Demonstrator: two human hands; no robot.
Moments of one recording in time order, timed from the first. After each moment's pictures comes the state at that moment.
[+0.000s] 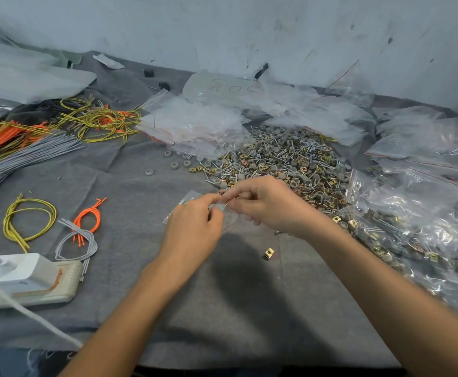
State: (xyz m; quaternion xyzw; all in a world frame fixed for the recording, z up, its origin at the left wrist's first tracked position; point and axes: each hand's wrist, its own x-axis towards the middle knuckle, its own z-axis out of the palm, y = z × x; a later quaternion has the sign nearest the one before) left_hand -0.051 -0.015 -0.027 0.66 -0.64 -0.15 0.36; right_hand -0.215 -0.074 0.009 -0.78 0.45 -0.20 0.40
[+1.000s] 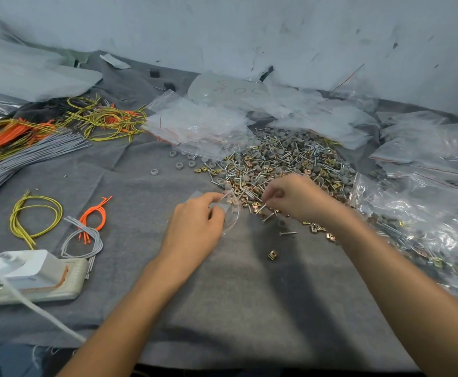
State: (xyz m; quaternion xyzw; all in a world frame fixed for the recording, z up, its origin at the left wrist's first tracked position) left_hand -0.043 -0.017 -0.029 0.67 -0.62 -0.18 0.37; right_hand -0.251 -0.104 0.010 -0.80 0.56 -0.06 0.22
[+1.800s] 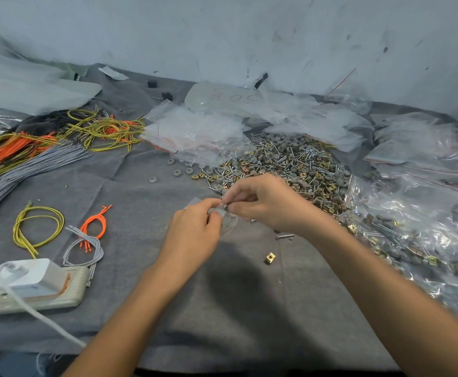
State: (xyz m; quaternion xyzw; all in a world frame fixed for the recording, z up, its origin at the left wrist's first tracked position) left_hand -0.045 -0.011 -0.019 0.67 -0.62 -0.19 0.36; right_hand -0.212 -0.073 0.025 -0.80 0.42 -0.20 0.38
